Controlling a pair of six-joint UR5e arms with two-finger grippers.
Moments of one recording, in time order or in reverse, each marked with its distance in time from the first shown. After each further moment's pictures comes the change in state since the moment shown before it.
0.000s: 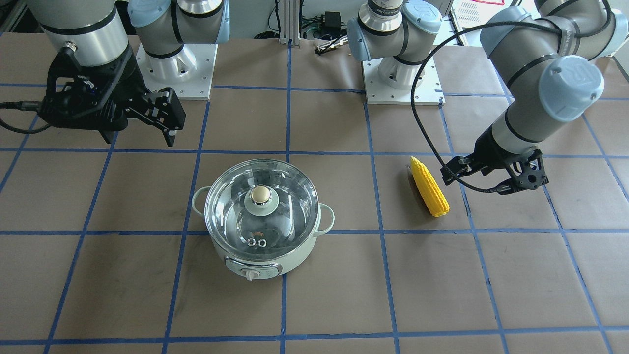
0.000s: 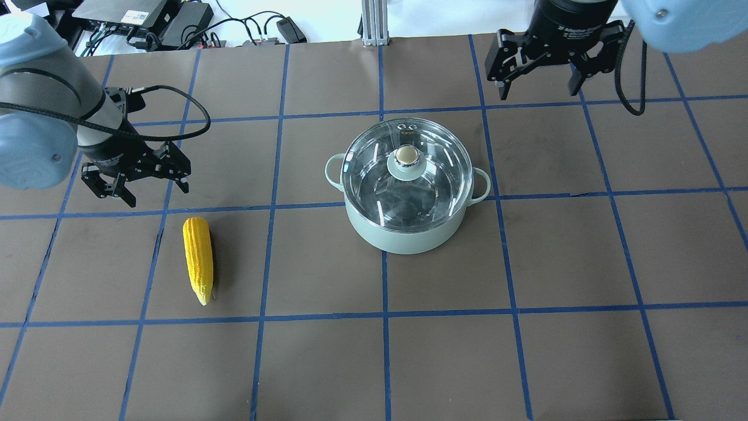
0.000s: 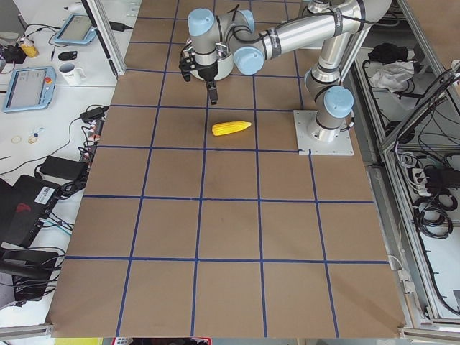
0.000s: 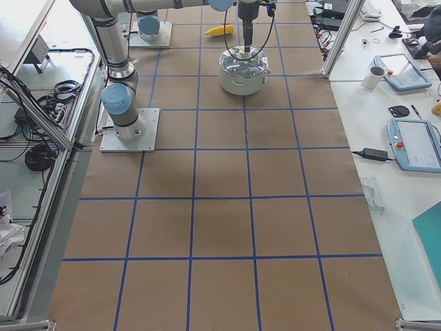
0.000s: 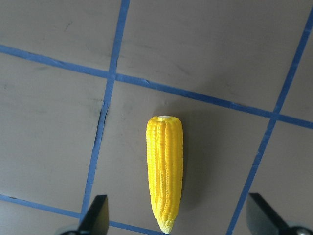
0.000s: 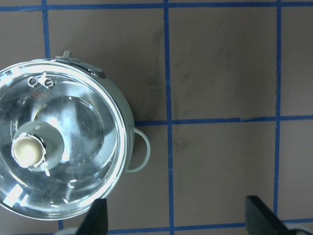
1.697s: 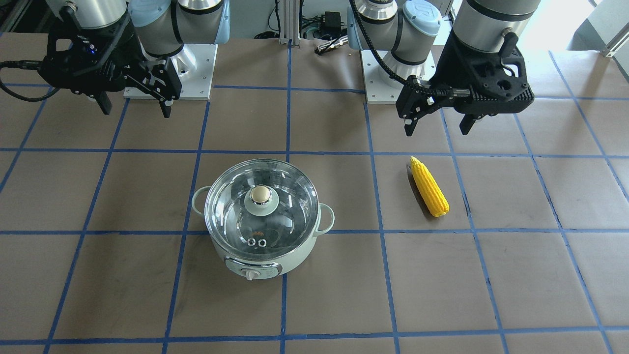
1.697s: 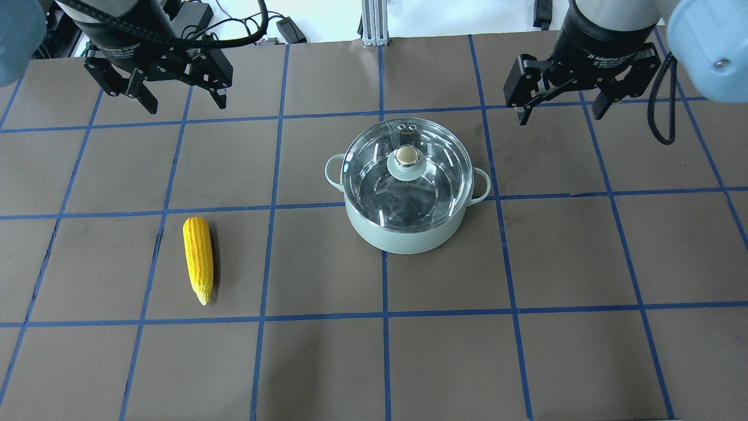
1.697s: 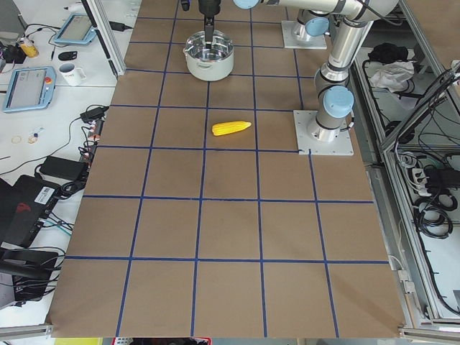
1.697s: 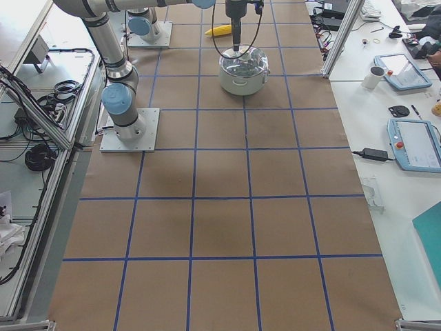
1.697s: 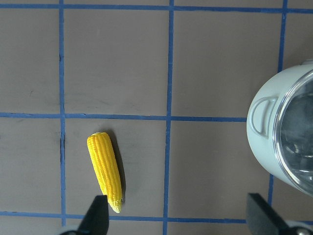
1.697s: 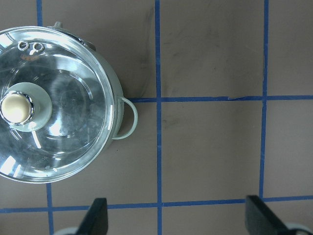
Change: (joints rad) left arm -0.283 0.065 0.396 -0.274 0.001 -0.054; right arm -0.019 -0.133 0.106 0.018 -0.014 -0.034
